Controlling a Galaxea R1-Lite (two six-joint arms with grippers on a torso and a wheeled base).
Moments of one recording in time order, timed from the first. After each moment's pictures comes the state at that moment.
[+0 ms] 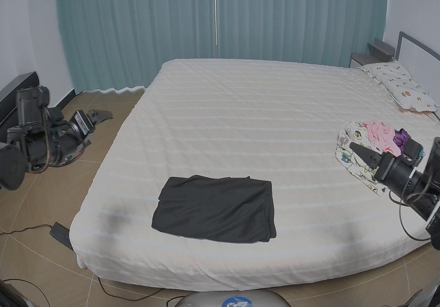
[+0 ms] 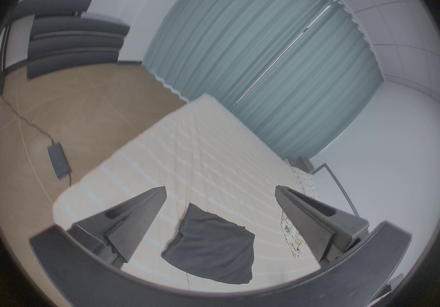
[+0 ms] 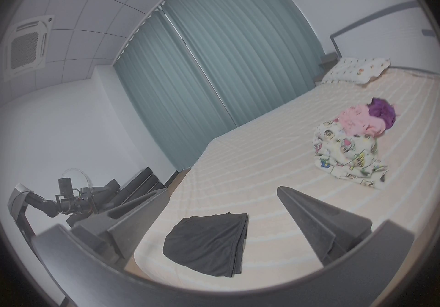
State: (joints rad) left arm -0.03 1.52 -0.81 -0.42 -0.15 -0.66; right arm 0.20 1.40 -0.28 -1.07 0.10 0.47
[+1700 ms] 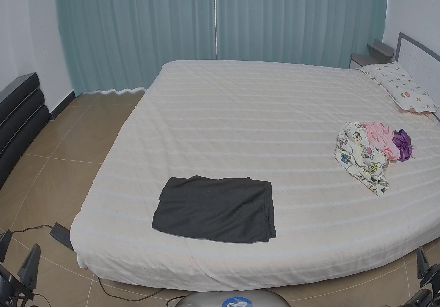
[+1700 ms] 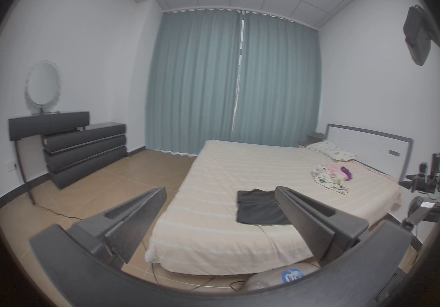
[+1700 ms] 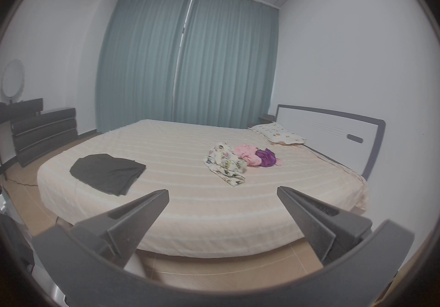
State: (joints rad) left arm 0.08 0.23 -0.23 0.06 -0.14 -0.10; right arm 0.12 0.10 -0.09 0.11 -0.39 -0.09
